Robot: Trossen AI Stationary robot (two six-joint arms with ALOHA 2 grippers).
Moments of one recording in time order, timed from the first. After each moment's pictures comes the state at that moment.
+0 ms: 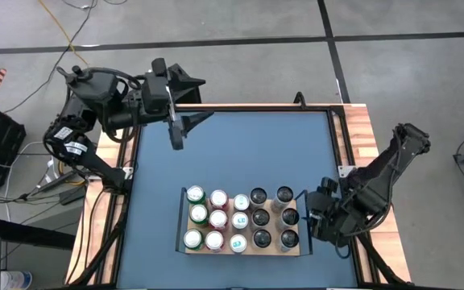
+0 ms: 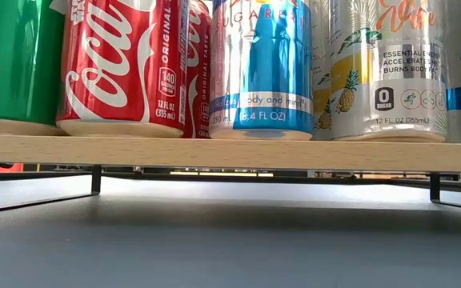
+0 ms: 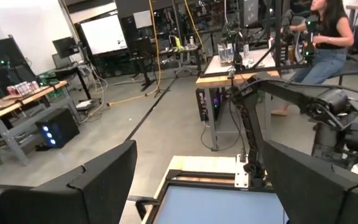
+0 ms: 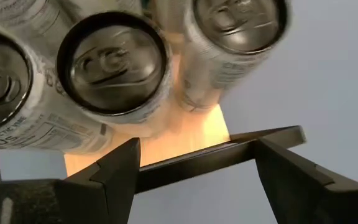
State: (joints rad) left arm -0.10 1.56 2.35 -0.75 -0.43 0.21; right arm 0.81 1.31 1.20 -1.21 0.52 1.03
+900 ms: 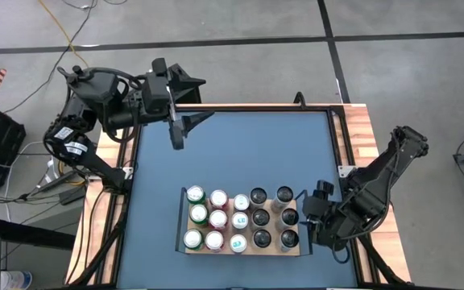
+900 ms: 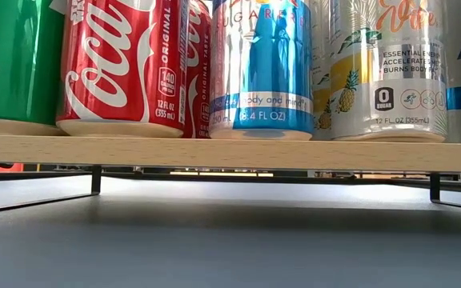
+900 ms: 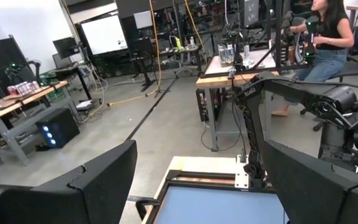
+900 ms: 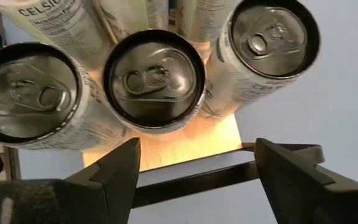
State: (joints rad) left arm -0.10 1.56 2.35 -0.75 -0.43 0.21; right arm 0.81 1.36 1.29 -1.21 0.49 0.96
